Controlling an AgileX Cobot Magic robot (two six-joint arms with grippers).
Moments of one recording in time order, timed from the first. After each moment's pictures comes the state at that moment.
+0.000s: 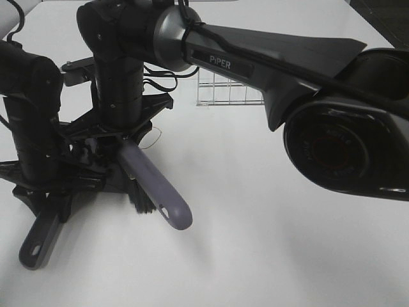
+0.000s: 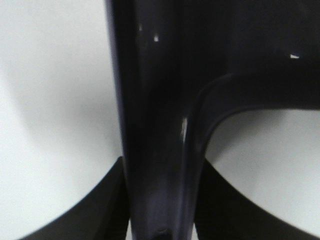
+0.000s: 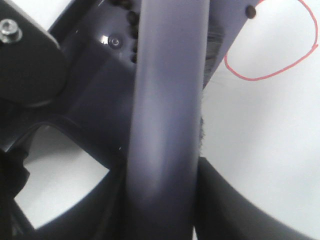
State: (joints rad) left arm -0.35 2.10 -1.20 0.00 0.98 -0.31; right arm 0.82 2.54 -2.31 -0.07 1.17 0.24
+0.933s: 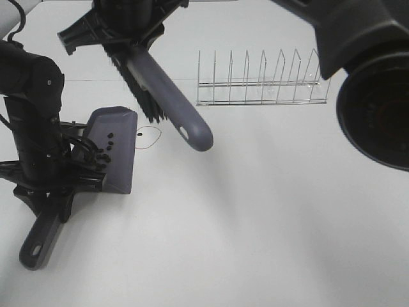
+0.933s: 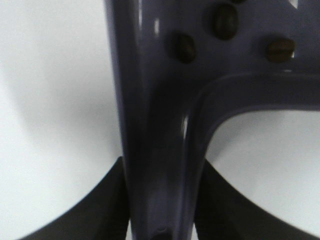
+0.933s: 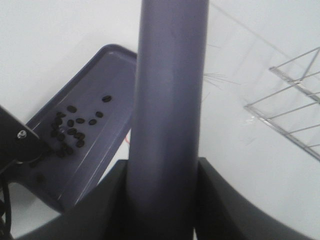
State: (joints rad) left arm -0.35 2.10 -1.20 0.00 0.99 -0.31; right arm 0.82 2.38 -2.45 -0.35 1.24 0.24
